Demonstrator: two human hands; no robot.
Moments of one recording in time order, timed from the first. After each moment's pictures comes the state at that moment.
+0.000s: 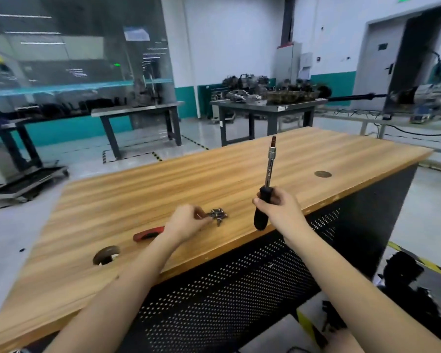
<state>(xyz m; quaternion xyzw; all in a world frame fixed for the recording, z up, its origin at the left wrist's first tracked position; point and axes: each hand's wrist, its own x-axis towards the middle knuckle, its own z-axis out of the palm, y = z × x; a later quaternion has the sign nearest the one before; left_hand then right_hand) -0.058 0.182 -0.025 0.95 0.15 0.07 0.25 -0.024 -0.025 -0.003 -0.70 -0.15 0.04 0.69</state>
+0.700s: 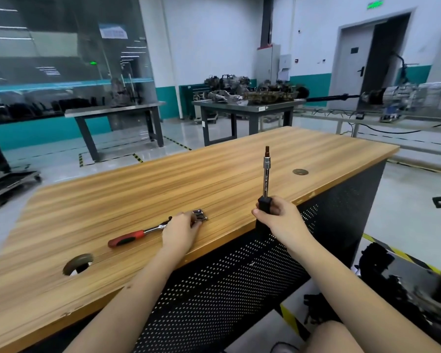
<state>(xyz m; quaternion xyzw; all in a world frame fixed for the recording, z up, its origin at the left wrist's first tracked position) -0.035 0.153 -0.064 0.95 0.18 0.18 0.16 -0.023 -0.067 -0.021 -0.73 -0.17 0.01 0.67</state>
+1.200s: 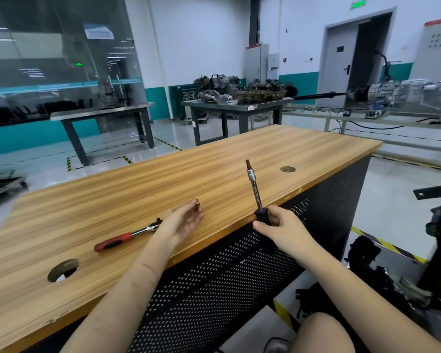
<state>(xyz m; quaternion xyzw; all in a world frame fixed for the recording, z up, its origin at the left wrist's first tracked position) -0.027 0.138 -0.043 0.46 0.15 0.05 0.88 -0.033 -0.100 -0.028 -0.80 -0.20 0.03 0.57</state>
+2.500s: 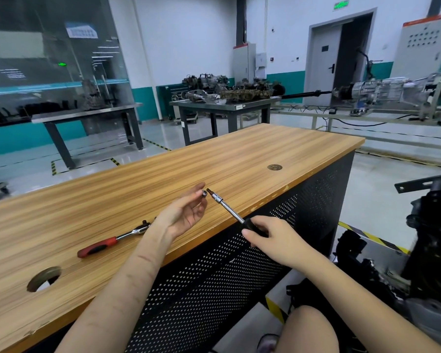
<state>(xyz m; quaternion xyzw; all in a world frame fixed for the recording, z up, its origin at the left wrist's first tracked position) -0.012 0.114 -0.022 0.46 0.01 -0.06 0.88 -0.046 -0.116 -0.027 -0.85 -0.31 0.00 0.43</state>
